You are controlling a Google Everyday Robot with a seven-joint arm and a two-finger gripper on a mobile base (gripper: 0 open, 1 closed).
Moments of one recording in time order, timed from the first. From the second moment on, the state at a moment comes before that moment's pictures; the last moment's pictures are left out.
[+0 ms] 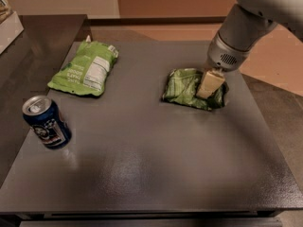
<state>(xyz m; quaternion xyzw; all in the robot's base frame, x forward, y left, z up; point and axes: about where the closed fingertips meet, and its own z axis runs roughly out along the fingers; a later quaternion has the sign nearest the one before) 0.564 -0.156 0.865 -0.59 0.80 0.04 0.14</state>
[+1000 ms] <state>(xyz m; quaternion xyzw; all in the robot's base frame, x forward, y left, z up) 0.576 -0.067 0.923 -0.63 0.75 0.05 0.20</state>
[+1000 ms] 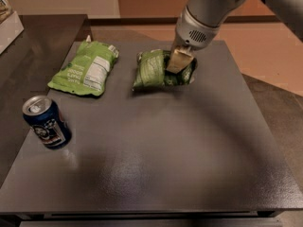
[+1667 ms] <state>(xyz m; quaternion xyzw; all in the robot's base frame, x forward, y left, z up) 0.584 0.010 0.935 -0.66 0.72 0.05 0.22</state>
